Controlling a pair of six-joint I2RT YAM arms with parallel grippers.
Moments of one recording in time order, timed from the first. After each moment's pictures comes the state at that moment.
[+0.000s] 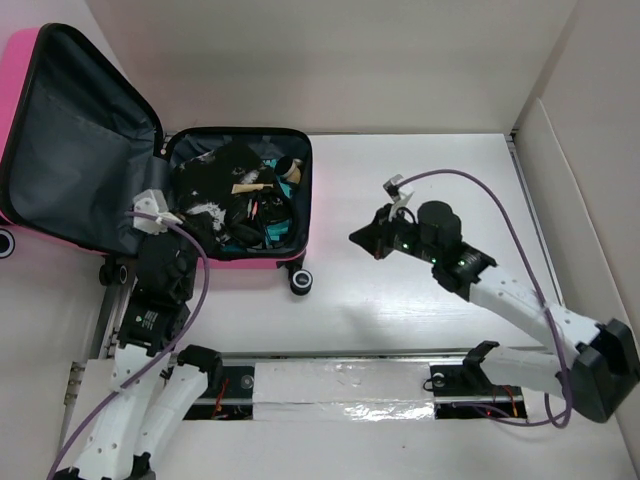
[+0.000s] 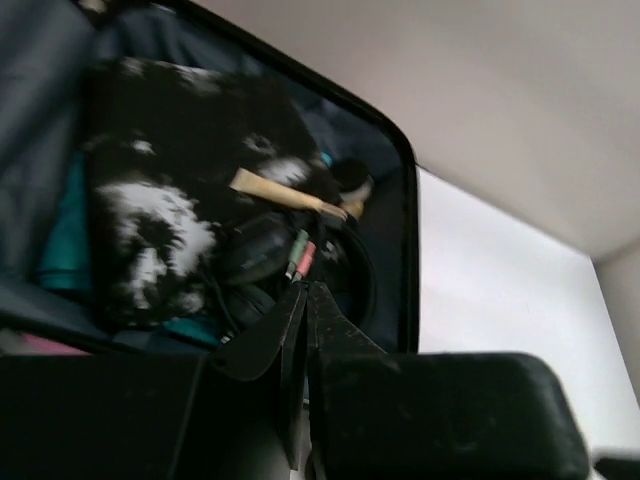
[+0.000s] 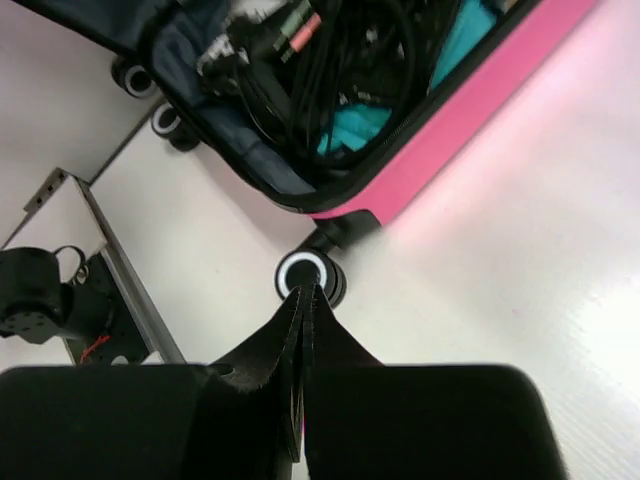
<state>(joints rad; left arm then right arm) -0.27 0.56 0.76 -0.34 -0.27 -0.52 0.66 1.18 0.82 0.11 -0.31 0.37</state>
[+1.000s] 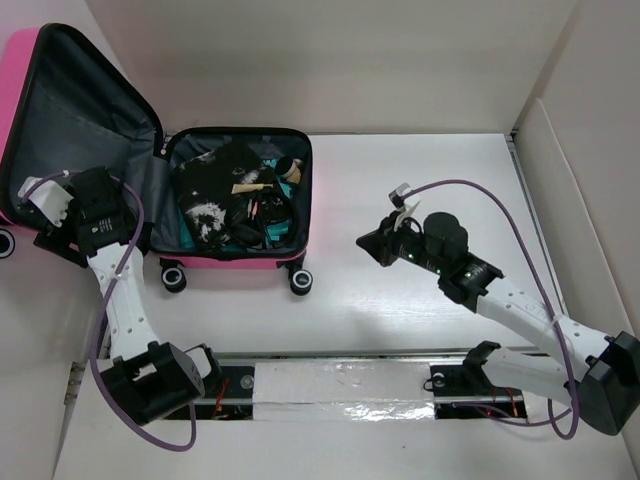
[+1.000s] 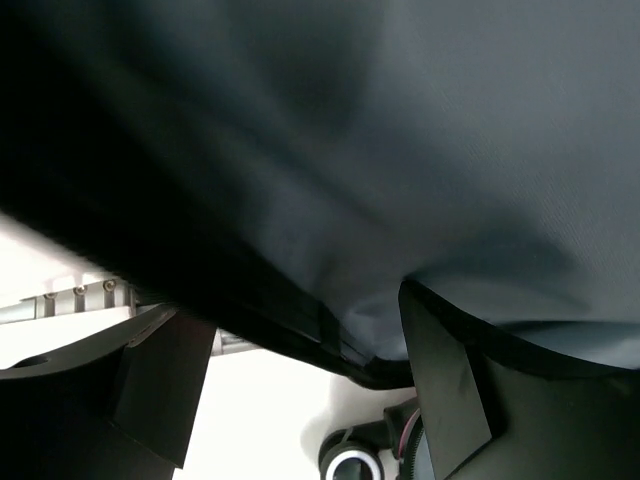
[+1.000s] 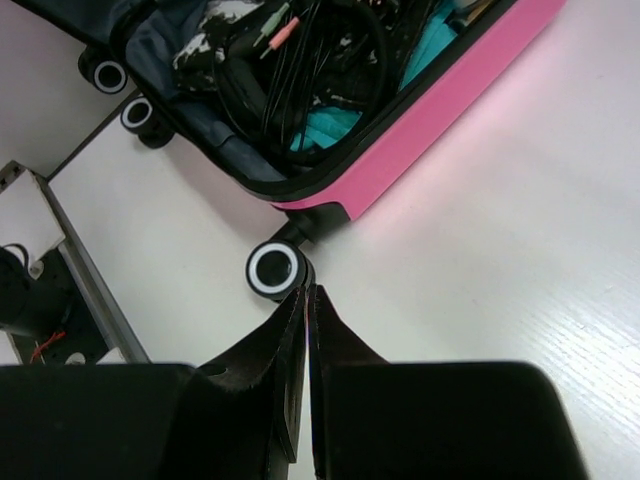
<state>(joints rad) 0.44 1.14 1.19 -0.65 -0.84 -0.55 0.67 1.03 0.73 0.11 -0.24 0.28</state>
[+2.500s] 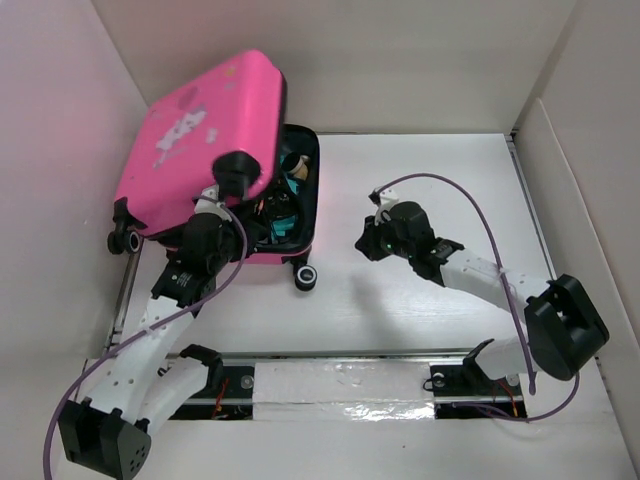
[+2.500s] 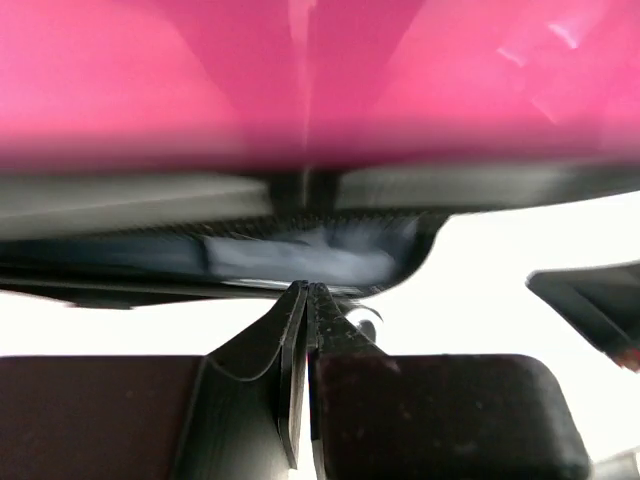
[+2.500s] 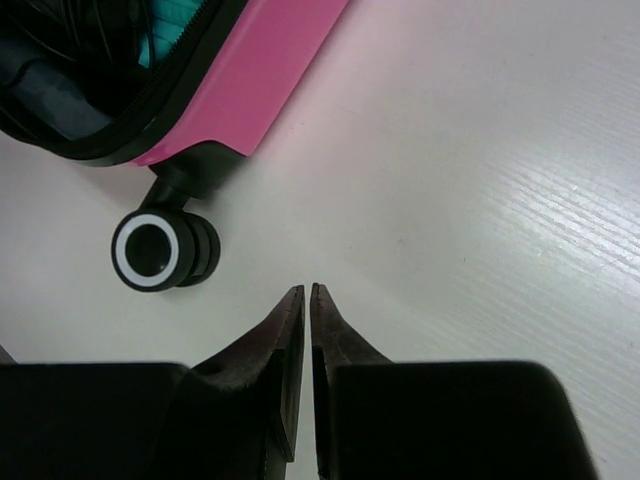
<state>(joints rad) -0.32 0.83 0.72 -0.37 -0.08 -0.57 0.63 1.37 0.80 0.07 -0.14 0.30</state>
